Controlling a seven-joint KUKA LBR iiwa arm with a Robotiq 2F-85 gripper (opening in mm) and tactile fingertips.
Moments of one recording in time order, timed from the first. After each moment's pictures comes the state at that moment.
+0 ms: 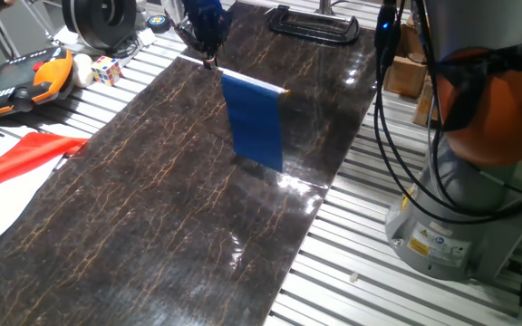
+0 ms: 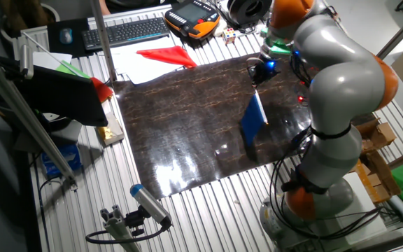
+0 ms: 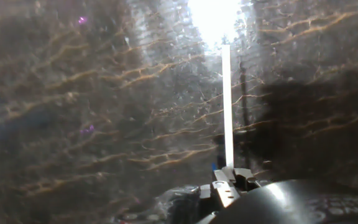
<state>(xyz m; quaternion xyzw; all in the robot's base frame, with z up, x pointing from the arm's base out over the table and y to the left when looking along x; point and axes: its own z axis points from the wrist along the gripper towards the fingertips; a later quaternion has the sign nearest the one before) 0.515 -0.021 0.260 -0.15 -0.98 -0.11 0.09</state>
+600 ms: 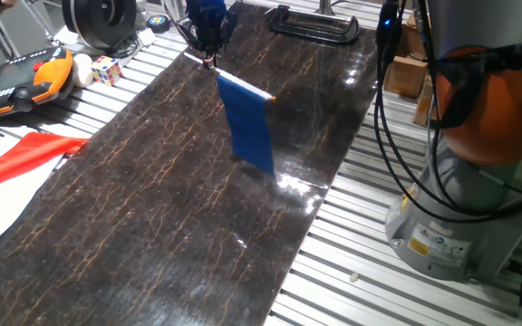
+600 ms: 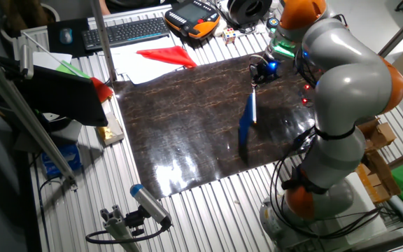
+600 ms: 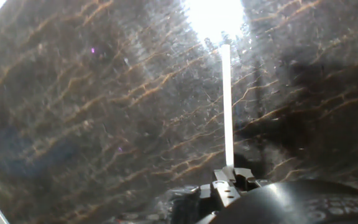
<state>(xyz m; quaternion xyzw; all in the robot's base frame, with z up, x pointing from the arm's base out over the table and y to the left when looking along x) 0.516 -0.021 0.259 -0.25 -0.95 -0.14 0.08</state>
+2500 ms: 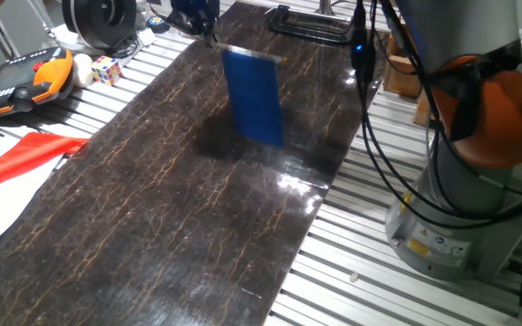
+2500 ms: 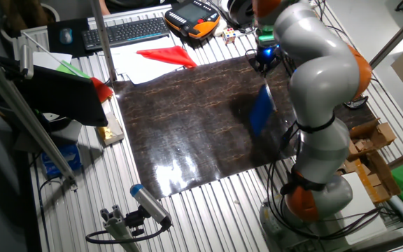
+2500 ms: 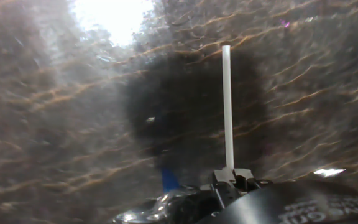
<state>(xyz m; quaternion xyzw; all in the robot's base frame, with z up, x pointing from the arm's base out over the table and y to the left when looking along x) 0.544 -0.071 0.279 -0.09 -0.98 0.10 0.14</state>
